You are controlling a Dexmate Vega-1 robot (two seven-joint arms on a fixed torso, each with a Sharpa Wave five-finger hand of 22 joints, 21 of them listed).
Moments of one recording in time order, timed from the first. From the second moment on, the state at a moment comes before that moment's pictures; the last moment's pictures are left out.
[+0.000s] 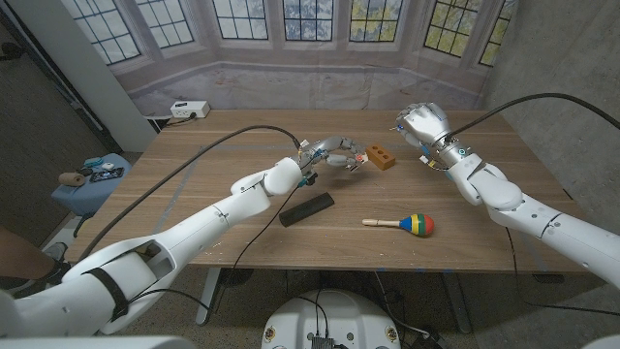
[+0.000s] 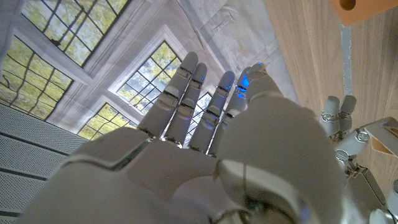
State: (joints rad) left arm 0.55 0.47 0.82 -1.39 0.23 -0.16 0.03; left_hand 1.03 0.09 0.36 -0.16 0.30 0.87 0.06 0.23 0.39 0.35 0.07 0.20 0.19 0.27 0.04 0.19 0.18 0.29 0.08 0.31 0.20; right arm -0.73 -0.93 -0.70 -1.61 -1.10 -0.25 -0.59; right_hand 1.12 0.08 0.23 -0.16 0.18 1.06 -0.14 0.34 0.21 0.87 -0.18 0.22 0.20 0.73 -0.08 0.33 0.22 0.81 -0.09 0.26 0.18
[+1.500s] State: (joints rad) left arm 0.51 0.46 0.83 -1.36 0.20 -0.21 -0.05; left_hand 1.02 0.09 0.37 -0.15 0.29 0.87 0.05 0.23 0.39 0.35 0.07 0.20 0.19 0.27 0.04 0.19 0.18 0.29 0.08 0.31 0.20; right arm -0.83 -0.89 -0.70 -1.66 -1.17 -0.44 -0.71; right_hand 1.12 0.08 0.22 -0.15 0.18 1.06 -0.13 0.34 0.21 0.88 -0.17 0.21 0.20 0.74 -0.08 0.33 0.23 0.82 -0.10 0.26 0.18
